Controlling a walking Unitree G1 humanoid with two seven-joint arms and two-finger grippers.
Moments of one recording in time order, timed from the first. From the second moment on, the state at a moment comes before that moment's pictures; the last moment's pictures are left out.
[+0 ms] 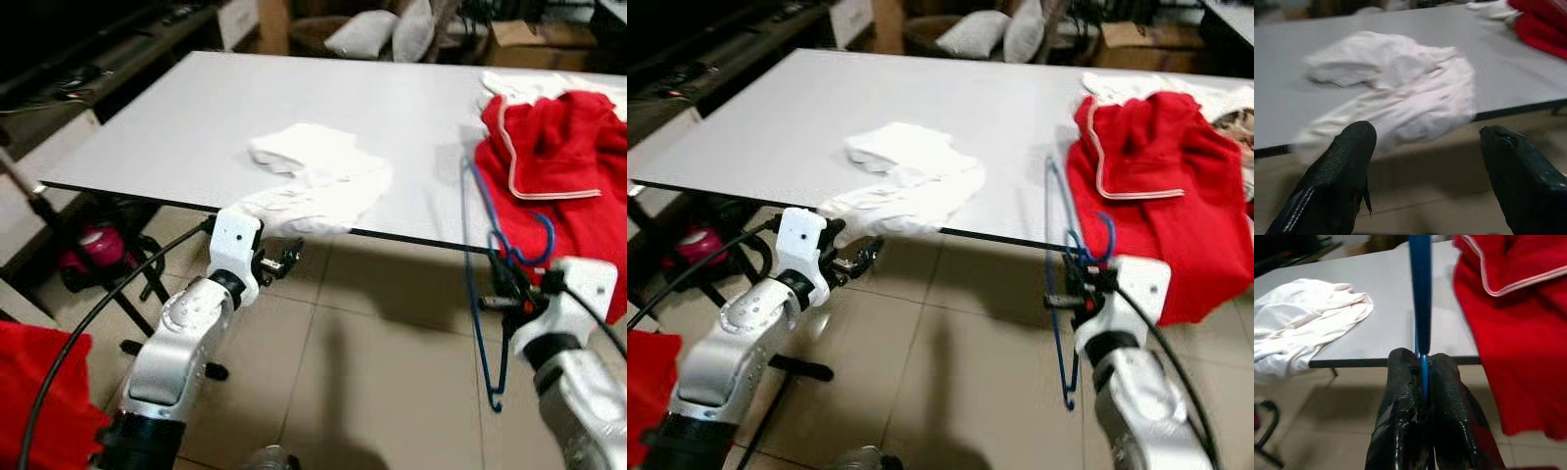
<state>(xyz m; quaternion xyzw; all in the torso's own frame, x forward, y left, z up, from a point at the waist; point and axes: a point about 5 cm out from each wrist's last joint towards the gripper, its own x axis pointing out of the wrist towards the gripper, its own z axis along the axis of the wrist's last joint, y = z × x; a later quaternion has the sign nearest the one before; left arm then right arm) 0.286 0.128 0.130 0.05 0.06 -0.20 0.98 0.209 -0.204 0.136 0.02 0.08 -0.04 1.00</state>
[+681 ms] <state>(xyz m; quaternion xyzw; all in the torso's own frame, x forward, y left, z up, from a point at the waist) 0.277 0.127 0.135 0.03 0.03 -0.19 0.98 0.219 -0.180 0.135 0.03 0.07 0.02 1.00</state>
